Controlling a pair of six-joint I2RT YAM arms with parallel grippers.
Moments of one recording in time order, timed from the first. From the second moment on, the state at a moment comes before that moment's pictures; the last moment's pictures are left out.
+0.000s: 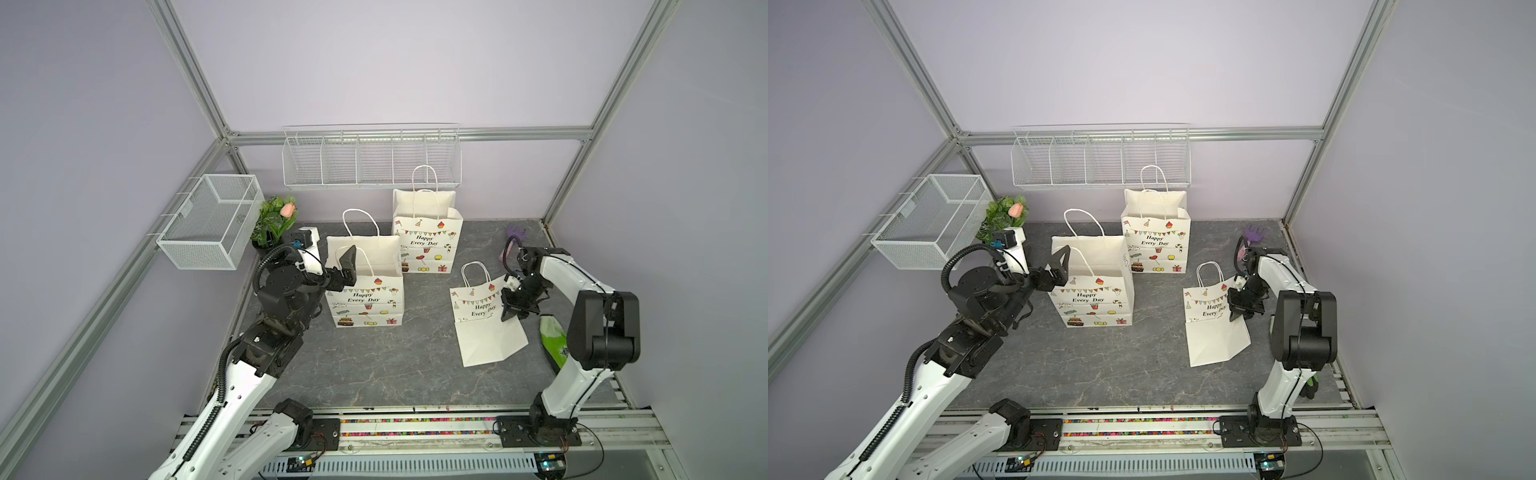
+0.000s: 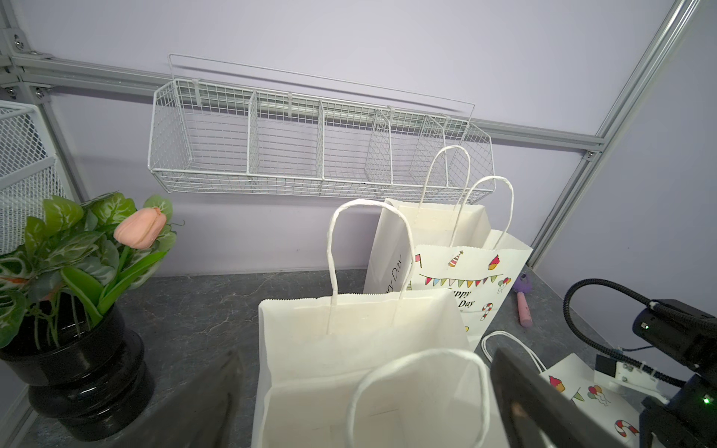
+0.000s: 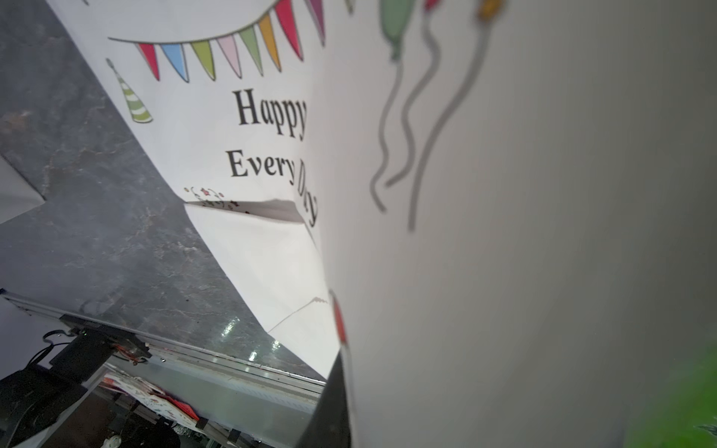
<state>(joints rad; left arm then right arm) -0.50 0.83 0.96 -0.18 -0.17 -0.18 -0.03 1.80 1.31 -1.27 -0.26 0.06</state>
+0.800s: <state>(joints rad) -0.50 0.82 0.96 -0.18 -0.18 -0.18 -0.21 1.88 1.43 -1.24 -0.10 0.05</state>
